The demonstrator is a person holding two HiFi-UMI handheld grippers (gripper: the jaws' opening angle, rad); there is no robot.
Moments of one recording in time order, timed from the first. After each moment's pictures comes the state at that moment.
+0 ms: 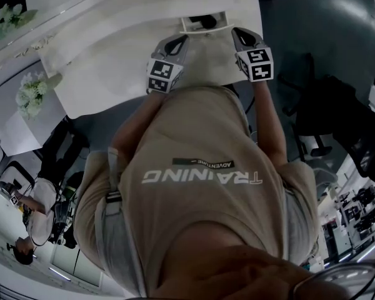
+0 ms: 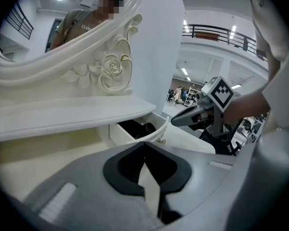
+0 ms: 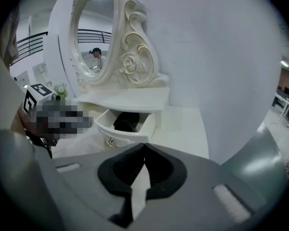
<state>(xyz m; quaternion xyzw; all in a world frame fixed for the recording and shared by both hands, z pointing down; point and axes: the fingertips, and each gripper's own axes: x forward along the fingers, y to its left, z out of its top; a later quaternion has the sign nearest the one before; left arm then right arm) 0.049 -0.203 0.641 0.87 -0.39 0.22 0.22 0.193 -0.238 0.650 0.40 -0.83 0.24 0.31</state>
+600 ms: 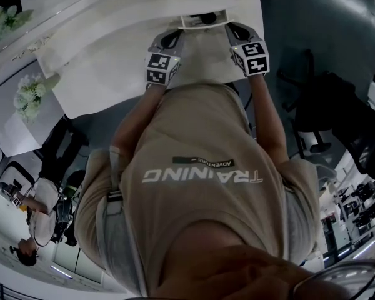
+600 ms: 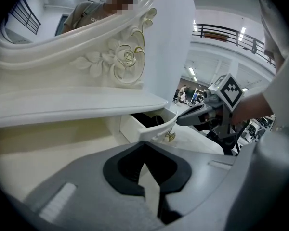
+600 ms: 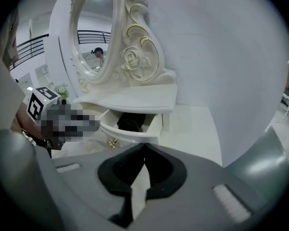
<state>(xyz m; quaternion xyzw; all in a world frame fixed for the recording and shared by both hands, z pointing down) 0.033 -0.224 0.662 0.85 -0.41 0.22 0.24 0.170 -0.249 0.665 0.38 -0.83 0.25 0.31</state>
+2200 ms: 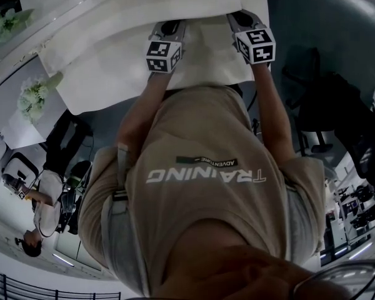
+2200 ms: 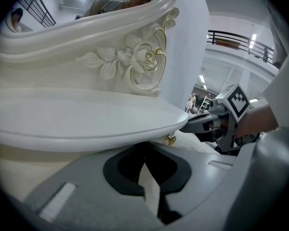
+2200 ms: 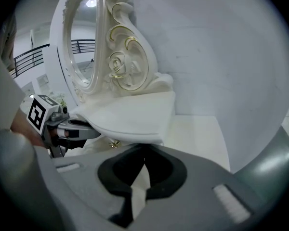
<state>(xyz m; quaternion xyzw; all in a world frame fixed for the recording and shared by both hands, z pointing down) 0.029 -0.291 0.665 0.82 -0.46 0.19 0.27 0.160 -0.316 0.669 0.37 -0.85 0.26 0.27</state>
